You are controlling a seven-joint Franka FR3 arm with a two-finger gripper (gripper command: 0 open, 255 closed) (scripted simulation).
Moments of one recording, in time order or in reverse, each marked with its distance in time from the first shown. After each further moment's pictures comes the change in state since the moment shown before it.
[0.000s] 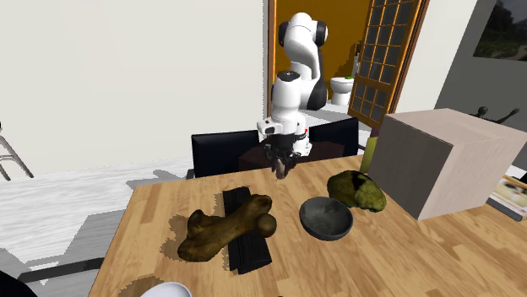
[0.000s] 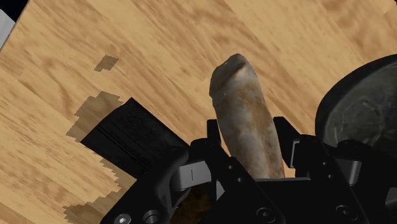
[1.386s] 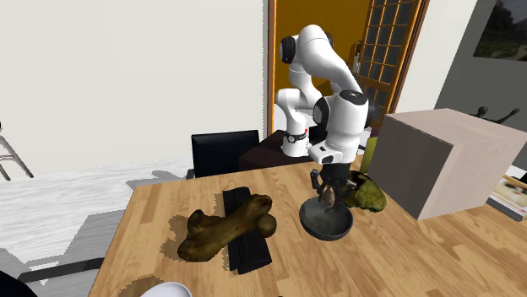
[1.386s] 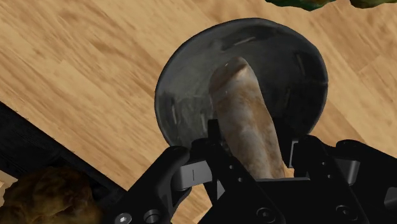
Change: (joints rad) arm 0.202 0.361 0.103 0.408 -0.116 -0.076 0.352
